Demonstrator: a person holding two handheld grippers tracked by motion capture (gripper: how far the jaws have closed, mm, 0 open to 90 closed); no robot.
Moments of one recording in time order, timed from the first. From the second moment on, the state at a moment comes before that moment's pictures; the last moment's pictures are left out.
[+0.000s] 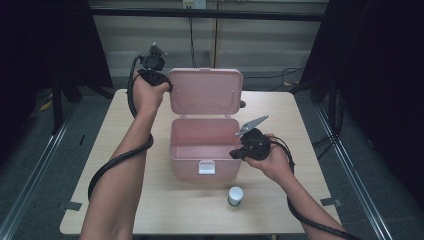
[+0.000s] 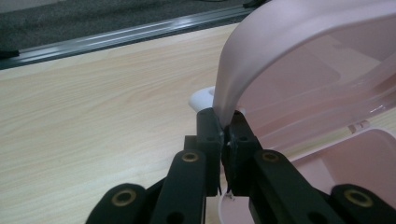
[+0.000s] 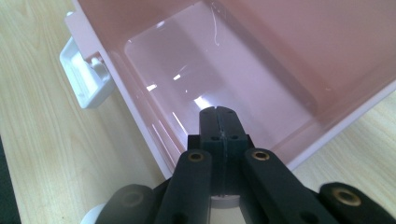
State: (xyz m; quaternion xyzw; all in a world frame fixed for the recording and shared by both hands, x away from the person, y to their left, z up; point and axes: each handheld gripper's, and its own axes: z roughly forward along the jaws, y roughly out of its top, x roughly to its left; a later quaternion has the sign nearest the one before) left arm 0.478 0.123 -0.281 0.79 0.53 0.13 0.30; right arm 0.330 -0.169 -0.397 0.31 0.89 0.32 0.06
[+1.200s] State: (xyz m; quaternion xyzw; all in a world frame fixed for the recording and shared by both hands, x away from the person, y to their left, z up) left arm 0.505 0.121 -0.294 0.78 0.54 0.12 0.30; right arm 0.331 -0.171 -0.398 0.30 0.90 0.32 0.06
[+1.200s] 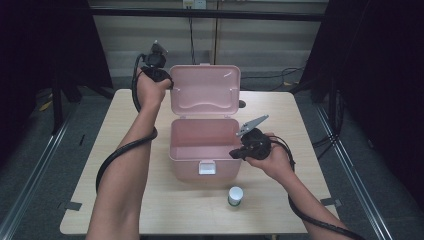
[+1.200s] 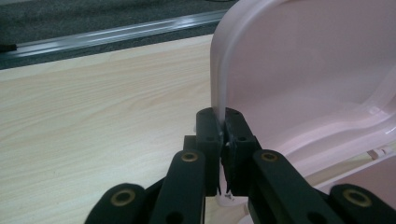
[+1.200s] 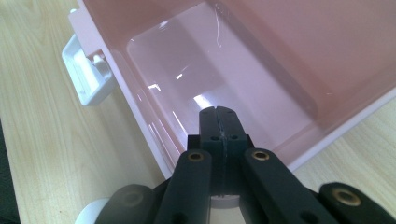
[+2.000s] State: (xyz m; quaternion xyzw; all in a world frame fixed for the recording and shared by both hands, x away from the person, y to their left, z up) left arm 0.527 0.119 -0.311 0.77 0.55 0.11 0.29; right arm 0.332 -0.173 -0.398 0.30 0.89 0.33 0.05
